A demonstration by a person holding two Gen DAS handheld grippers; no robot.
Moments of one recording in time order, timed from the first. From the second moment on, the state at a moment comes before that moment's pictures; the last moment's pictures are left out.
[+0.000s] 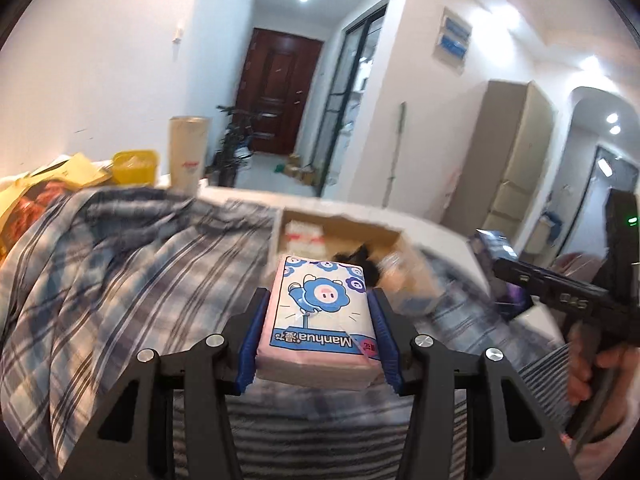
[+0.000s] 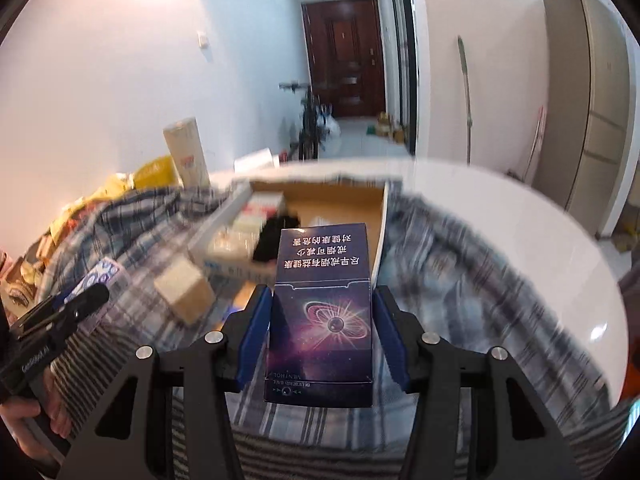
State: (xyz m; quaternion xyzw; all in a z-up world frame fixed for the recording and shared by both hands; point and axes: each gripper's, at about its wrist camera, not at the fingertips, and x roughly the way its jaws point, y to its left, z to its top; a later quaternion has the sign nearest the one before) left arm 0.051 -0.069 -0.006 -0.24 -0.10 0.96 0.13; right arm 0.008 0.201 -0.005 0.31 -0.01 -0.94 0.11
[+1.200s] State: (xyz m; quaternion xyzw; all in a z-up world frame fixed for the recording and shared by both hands) left arm -0.202 0.025 -0.008 -0.30 -0.10 0.94 0.12; right arm -0.217 0.221 -0.034 0.36 -0.08 -0.93 0.08
